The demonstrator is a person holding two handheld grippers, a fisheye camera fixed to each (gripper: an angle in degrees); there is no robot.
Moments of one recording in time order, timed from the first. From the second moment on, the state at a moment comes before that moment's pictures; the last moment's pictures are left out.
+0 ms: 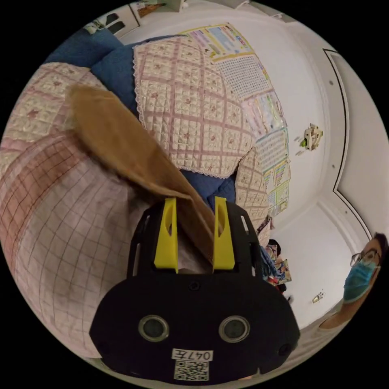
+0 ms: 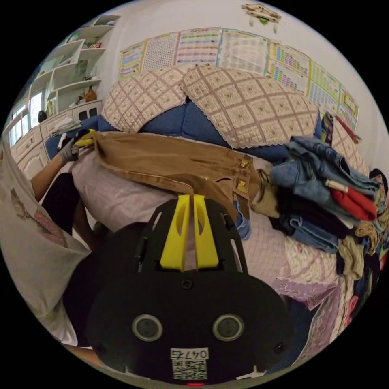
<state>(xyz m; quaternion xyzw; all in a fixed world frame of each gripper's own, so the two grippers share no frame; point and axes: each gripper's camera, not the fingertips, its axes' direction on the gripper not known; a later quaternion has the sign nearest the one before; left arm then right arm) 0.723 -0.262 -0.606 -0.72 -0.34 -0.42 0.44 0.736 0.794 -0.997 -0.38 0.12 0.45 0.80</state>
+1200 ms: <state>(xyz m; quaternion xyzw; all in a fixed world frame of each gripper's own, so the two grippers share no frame) 0.878 -0.605 -0.812 -0.73 -0.46 -0.38 0.34 0.736 0.918 -1.179 -0.41 0.09 0.55 0.72</state>
